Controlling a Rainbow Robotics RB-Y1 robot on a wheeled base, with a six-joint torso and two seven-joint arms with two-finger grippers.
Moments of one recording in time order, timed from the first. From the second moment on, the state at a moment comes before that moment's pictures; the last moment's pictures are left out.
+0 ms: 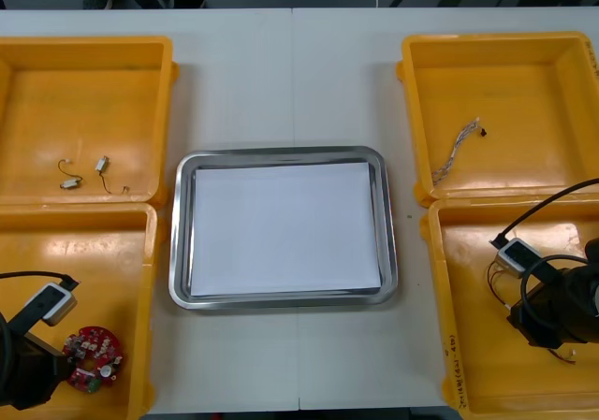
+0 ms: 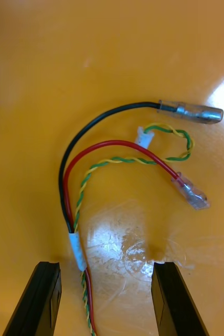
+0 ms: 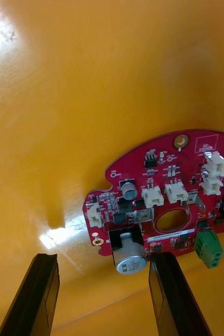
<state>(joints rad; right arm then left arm) 0.14 -0.70 0.05 -2.08 -0.60 1.46 1.89 0.39 0.49 0.23 -2.21 0.64 1.54 -2.05</state>
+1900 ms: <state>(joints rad) 0.13 -0.72 0.08 -2.03 -0.64 1.38 1.89 0.39 0.44 0.23 -2.17 0.60 1.50 -2.07</state>
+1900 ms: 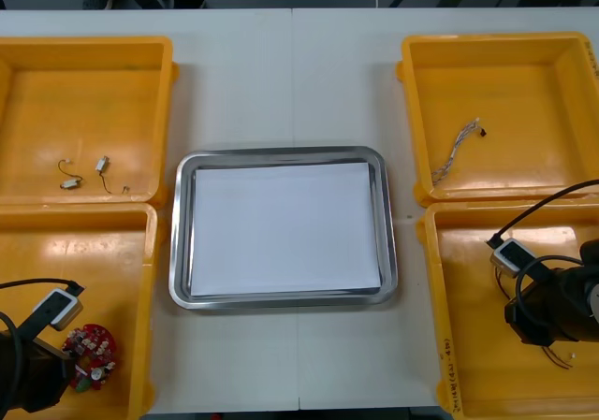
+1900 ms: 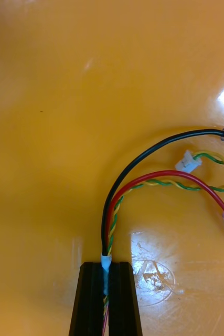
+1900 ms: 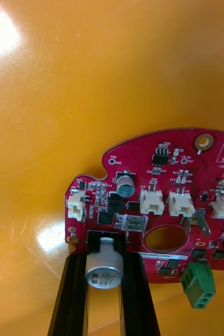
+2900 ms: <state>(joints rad) -0.03 -0.72 -0.13 -2.28 -0.91 1.91 1.59 0.30 0.44 0.32 -2.17 0.67 1.50 -2.07</state>
